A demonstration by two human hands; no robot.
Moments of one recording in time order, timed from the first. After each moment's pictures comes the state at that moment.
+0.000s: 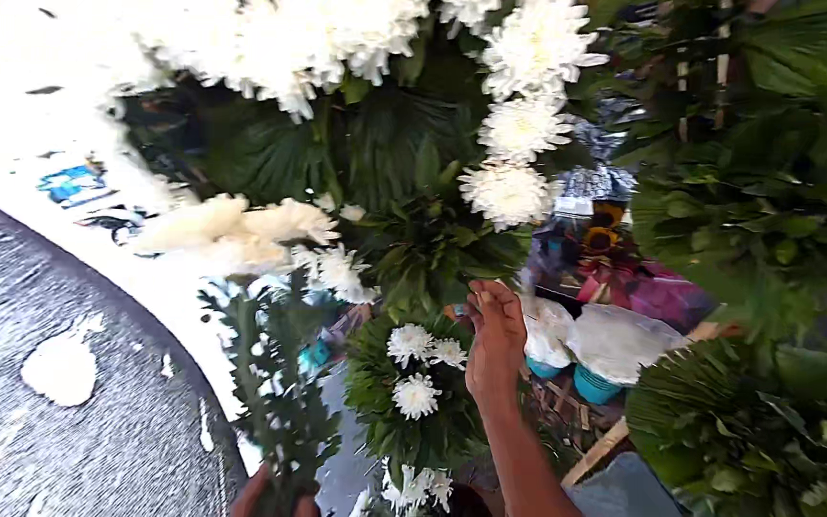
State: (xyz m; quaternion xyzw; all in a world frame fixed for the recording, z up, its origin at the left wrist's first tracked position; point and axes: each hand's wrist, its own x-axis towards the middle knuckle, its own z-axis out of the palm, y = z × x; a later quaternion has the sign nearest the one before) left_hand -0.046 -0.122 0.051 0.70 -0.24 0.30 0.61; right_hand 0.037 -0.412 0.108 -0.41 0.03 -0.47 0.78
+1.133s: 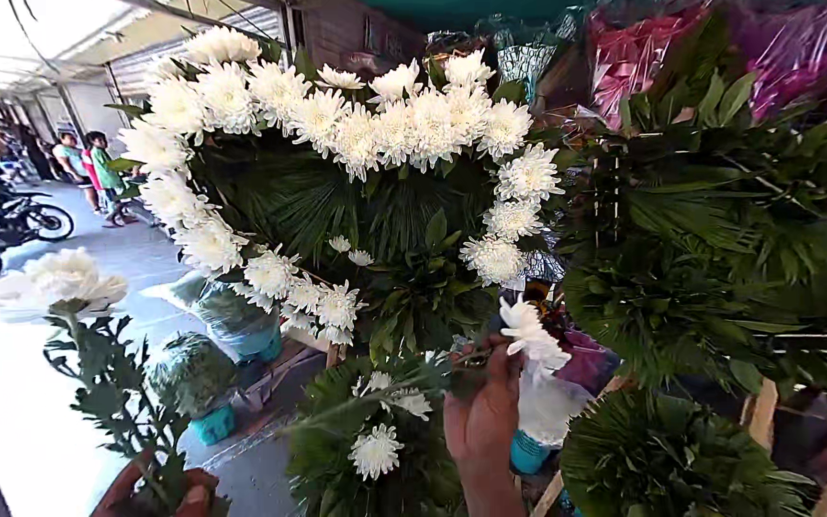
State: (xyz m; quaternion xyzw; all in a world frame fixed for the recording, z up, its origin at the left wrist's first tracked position) left_hand 0.039 -0.064 0.062 0.60 -0.16 0.29 0.73; right_hand -0.020 -0.337 0.165 -0.26 -0.10 -0.50 0.82
